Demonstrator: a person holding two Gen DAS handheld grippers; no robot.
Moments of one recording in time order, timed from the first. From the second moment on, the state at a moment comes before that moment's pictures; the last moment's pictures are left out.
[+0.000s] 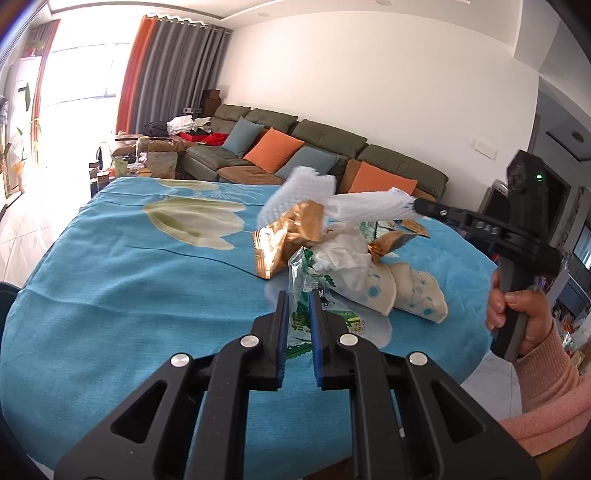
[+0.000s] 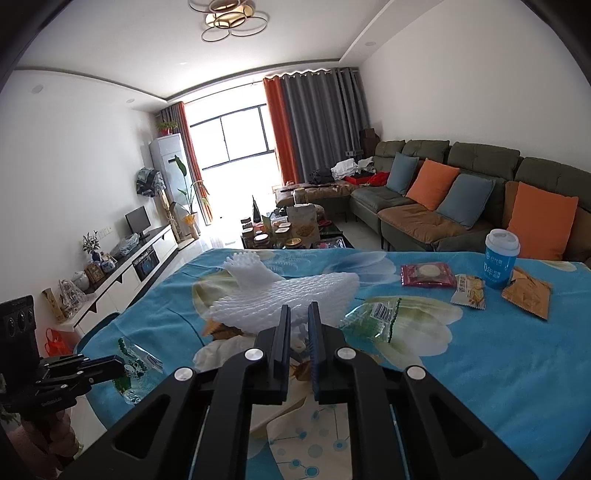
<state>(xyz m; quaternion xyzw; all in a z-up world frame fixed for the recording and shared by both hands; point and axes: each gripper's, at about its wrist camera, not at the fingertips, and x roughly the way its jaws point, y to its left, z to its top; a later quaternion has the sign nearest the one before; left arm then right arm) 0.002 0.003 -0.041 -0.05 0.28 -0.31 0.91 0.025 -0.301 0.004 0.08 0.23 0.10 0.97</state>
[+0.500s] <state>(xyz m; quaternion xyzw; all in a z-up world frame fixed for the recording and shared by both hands) -0.008 0.048 -0.020 -0.06 0.25 -0.27 0.93 -0.011 -0.254 0.058 0.05 0.14 0.17 0.97</state>
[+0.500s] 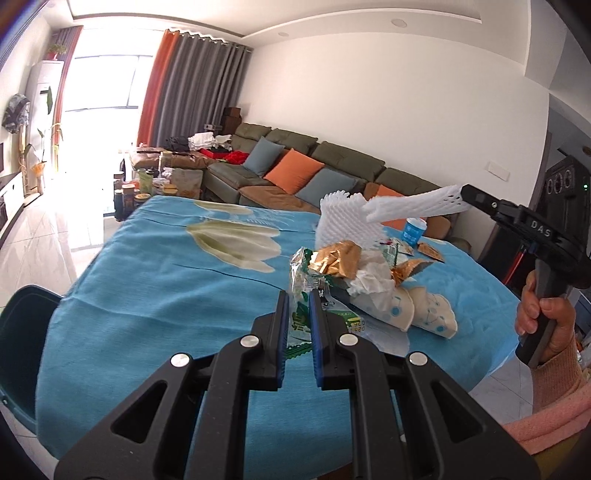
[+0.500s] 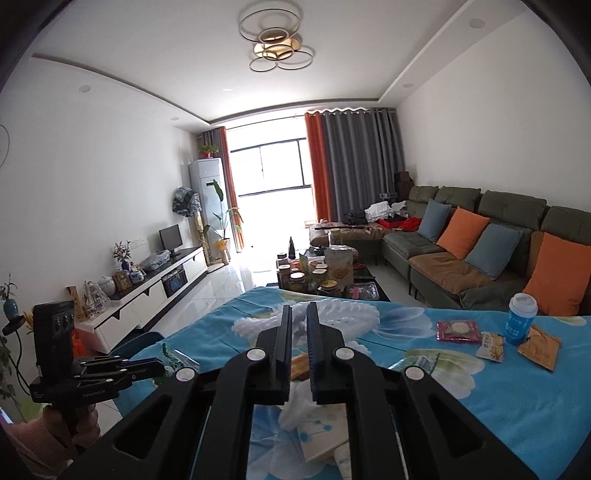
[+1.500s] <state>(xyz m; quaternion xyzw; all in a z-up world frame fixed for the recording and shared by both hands) -0.017 0.222 -0.024 -0.11 0.24 -0.05 0.96 0.066 -0.049 0.043 0.00 0.20 0.41 0.89</state>
